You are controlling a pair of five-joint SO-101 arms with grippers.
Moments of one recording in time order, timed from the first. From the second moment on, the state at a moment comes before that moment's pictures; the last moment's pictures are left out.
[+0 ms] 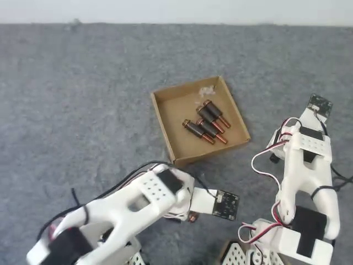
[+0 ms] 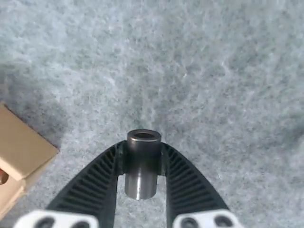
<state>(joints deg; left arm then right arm) 43.4 -21.5 60.7 60.6 -49.8 16.0 -9.5 42.4 50.1 -12.4</state>
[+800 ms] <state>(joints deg) 47.5 -8.9 53.1 62.9 -39.6 16.3 -9.5 42.4 50.1 -12.4</state>
